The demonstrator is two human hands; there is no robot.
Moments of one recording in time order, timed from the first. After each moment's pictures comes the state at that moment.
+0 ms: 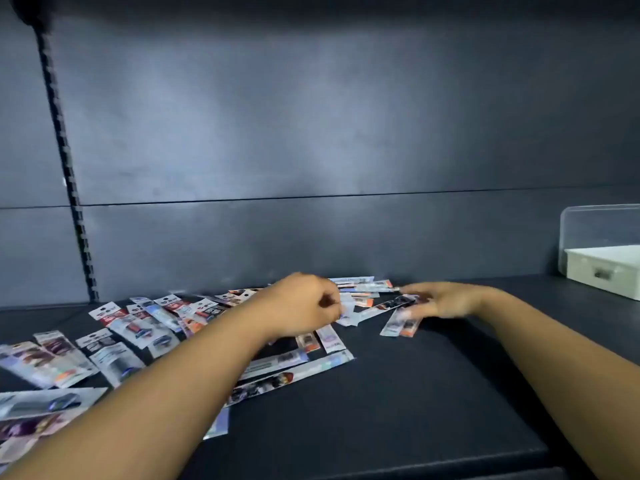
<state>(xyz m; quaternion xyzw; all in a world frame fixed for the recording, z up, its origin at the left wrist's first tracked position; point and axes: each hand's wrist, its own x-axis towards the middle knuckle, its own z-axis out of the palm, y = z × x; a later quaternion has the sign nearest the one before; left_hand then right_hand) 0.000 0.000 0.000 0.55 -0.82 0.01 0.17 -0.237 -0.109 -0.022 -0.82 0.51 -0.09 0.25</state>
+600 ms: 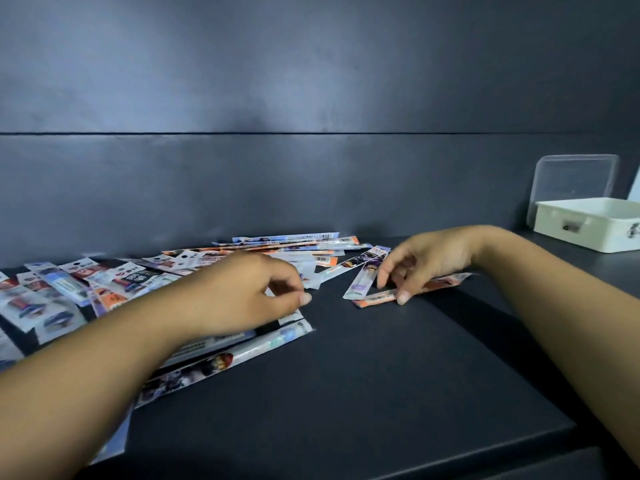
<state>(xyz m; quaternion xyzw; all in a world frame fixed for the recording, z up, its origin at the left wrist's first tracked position) 0.000 -0.021 -0.025 0.50 -0.84 -0.07 0.18 -0.249 -0.114 -0.011 -0.83 0.46 0.03 0.30</state>
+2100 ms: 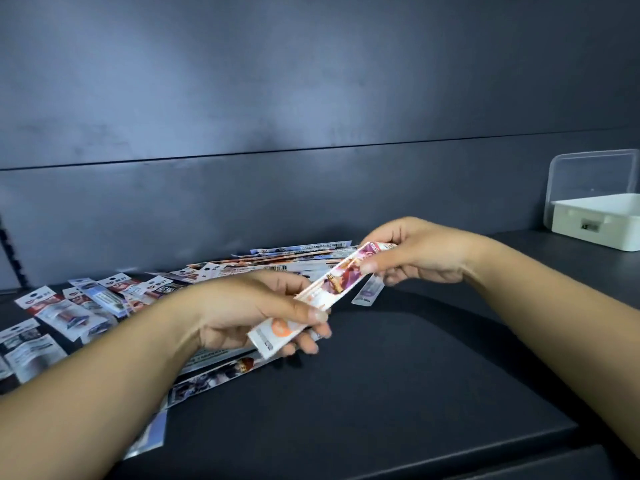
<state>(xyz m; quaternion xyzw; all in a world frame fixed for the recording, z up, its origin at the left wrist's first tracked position) -0.004 -0.001 -0.015 0.47 -0.62 -0.57 0.25 -0.218 -0.079 -0.006 -0.78 0.31 -0.23 0.48</state>
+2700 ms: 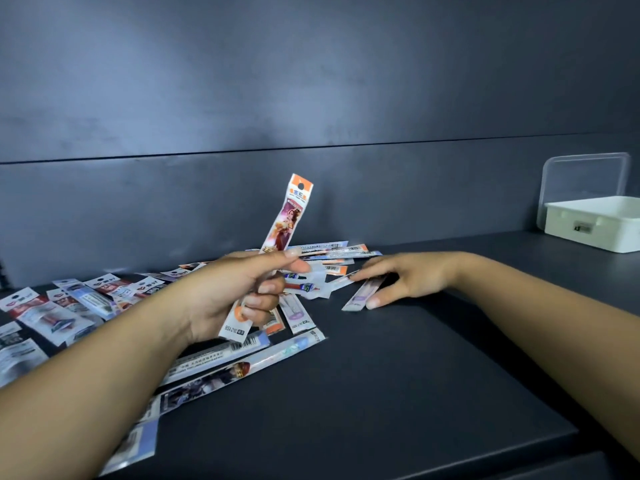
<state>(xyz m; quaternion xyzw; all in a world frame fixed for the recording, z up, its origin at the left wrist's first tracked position) 0.005 -0.020 -0.018 0.48 -0.53 -0.56 0.42 -0.222 -0.109 -0.032 -0.86 0.46 -0.02 0.22</state>
